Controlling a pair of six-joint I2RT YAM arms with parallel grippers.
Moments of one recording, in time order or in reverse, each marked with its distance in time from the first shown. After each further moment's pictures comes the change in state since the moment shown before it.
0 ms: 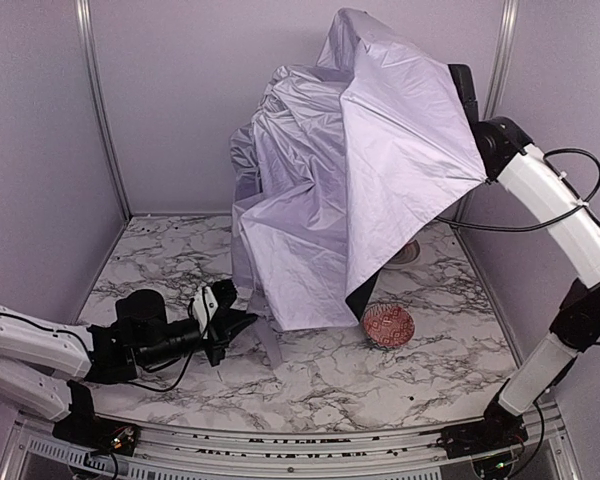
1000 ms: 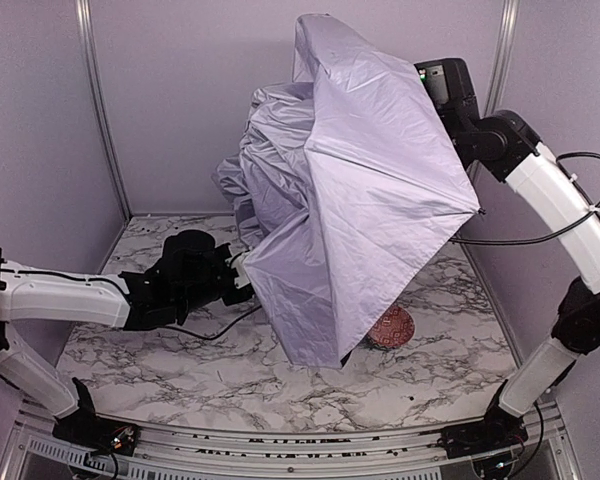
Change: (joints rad) left arm 0.143 0.220 0.399 -0.343 -0.235 0.598; right arm 0.129 -0.005 0.072 -0.177 0.132 -0.124
